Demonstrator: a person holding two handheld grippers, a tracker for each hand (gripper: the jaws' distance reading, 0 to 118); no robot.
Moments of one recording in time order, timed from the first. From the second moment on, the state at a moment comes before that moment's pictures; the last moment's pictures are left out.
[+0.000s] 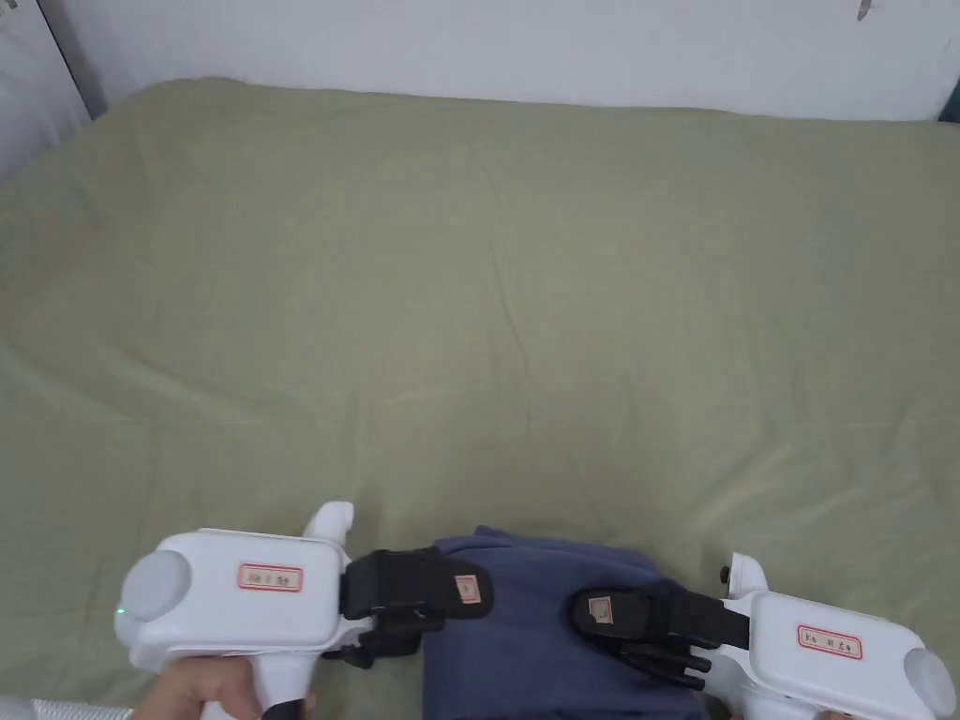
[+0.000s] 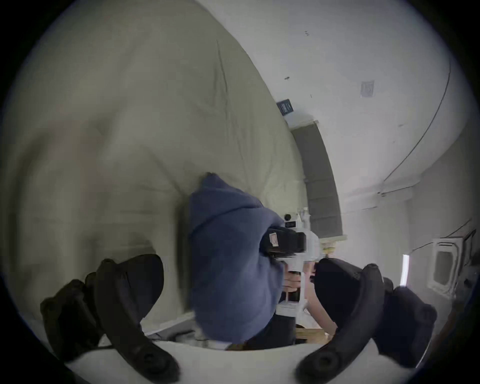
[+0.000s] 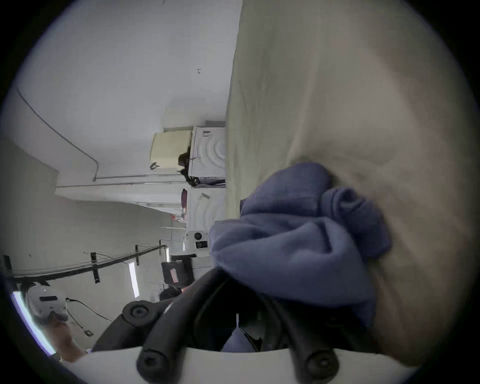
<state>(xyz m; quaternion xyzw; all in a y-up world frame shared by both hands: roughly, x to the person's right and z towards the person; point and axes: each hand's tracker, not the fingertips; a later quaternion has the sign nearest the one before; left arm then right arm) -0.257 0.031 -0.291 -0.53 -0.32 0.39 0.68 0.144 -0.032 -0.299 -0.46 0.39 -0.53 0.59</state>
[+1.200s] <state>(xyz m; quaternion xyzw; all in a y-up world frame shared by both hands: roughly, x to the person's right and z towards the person) -0.610 0.170 -0.341 -0.54 0.00 0.19 0.82 0.111 0.052 -0.306 -0.45 0.36 -0.38 0.72</state>
